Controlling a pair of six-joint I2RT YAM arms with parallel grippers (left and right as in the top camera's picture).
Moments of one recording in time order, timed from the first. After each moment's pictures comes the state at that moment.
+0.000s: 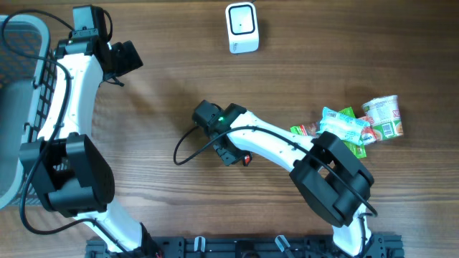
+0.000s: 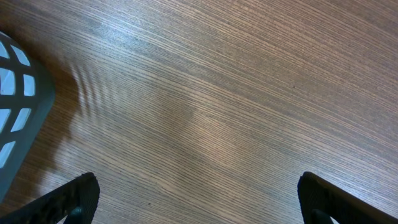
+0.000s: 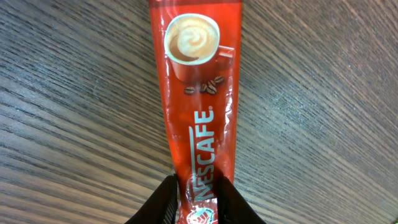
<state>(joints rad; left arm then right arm) 0.12 1.90 1.61 -0.84 -0.08 -0.34 0.86 2.05 1.41 -0.97 0.13 0.26</state>
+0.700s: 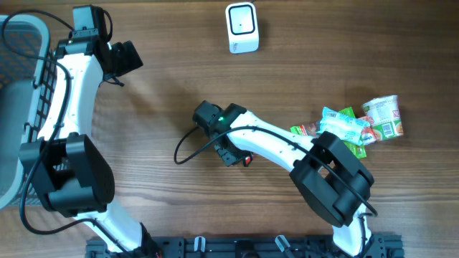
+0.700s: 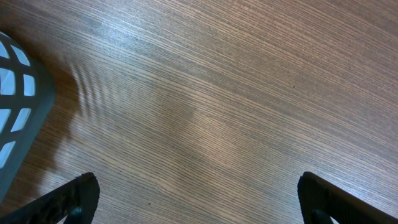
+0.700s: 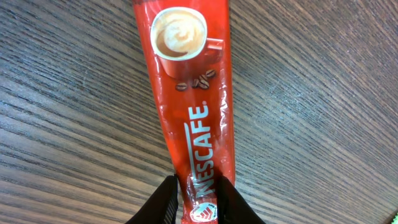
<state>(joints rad) 0.12 1.90 1.61 -0.84 -0.08 -0.34 0.86 2.05 1.41 -0.99 0.14 0.28</state>
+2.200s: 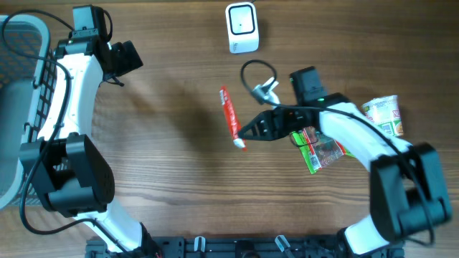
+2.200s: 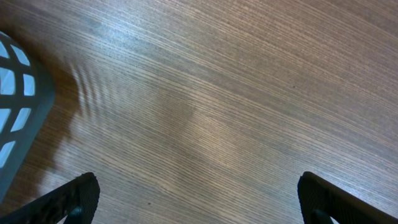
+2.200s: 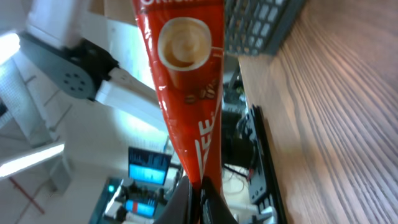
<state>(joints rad) 0.12 1.90 1.61 -0.84 -0.08 -0.34 0.30 1.72 1.00 -0.49 -1.56 0.08</state>
